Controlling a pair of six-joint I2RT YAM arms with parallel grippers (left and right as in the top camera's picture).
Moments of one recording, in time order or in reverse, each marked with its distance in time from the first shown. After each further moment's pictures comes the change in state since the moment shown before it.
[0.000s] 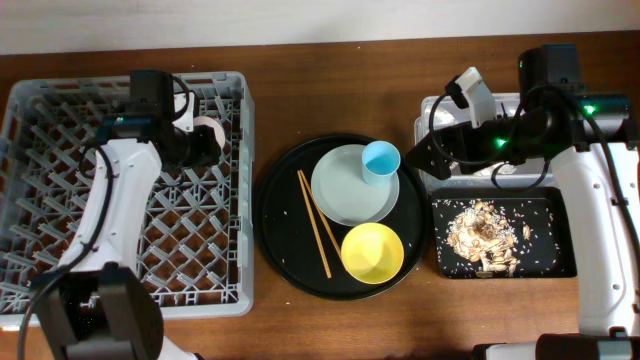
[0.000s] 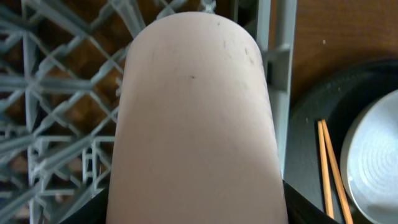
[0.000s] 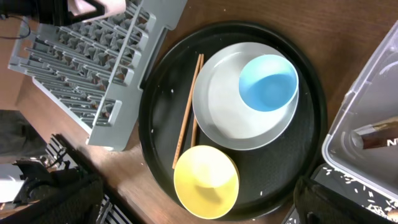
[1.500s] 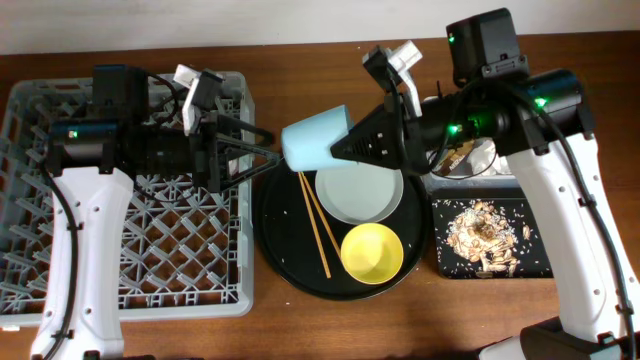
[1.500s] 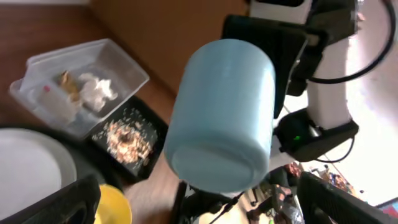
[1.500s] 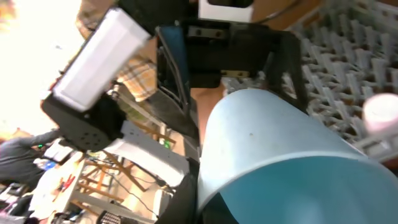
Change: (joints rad) left arm -0.003 -0.203 0.172 -0.388 1.333 0.487; right arm 0.300 0.084 0.287 0.041 -0.647 -0.024
